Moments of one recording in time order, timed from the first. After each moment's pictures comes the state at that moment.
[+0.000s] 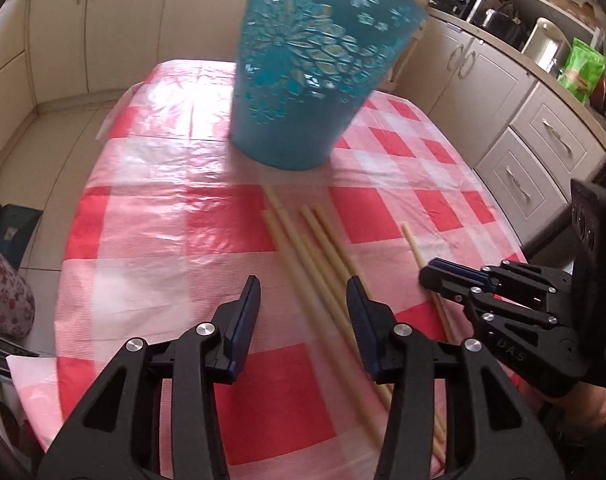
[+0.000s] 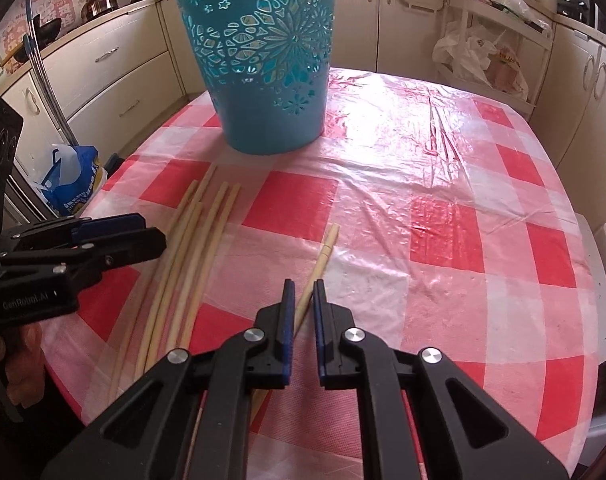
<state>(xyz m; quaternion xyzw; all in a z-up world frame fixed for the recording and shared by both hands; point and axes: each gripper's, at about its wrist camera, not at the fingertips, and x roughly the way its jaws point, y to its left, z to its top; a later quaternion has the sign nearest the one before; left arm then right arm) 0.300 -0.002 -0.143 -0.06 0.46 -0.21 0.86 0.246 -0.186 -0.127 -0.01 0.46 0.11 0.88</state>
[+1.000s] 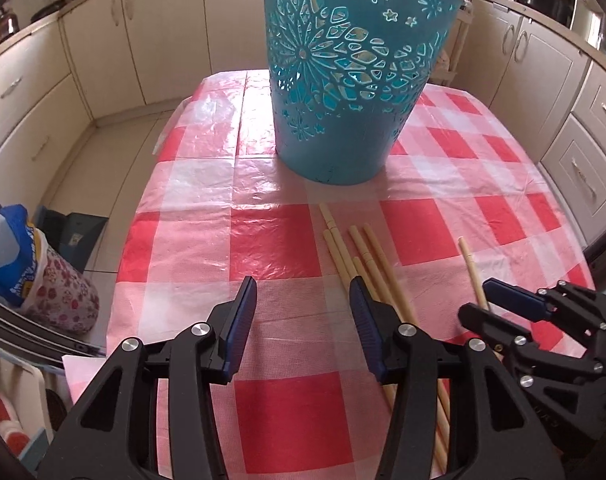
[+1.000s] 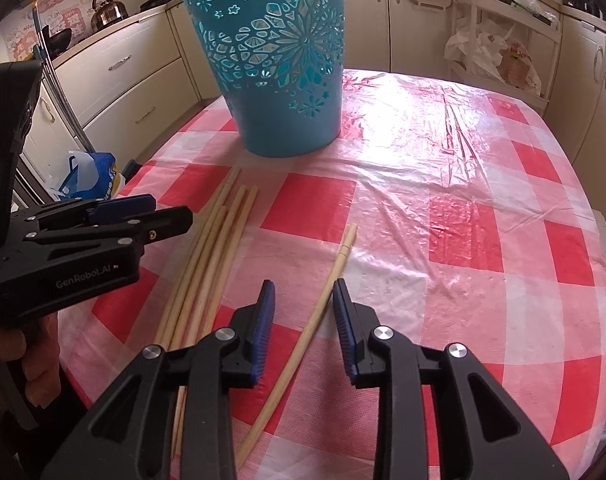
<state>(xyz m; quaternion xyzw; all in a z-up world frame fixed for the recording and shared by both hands) 0.314 -0.029 -0.134 0.01 0.47 -0.09 0.88 0.245 -0.185 -0.127 0.01 0.46 0.14 0.88</state>
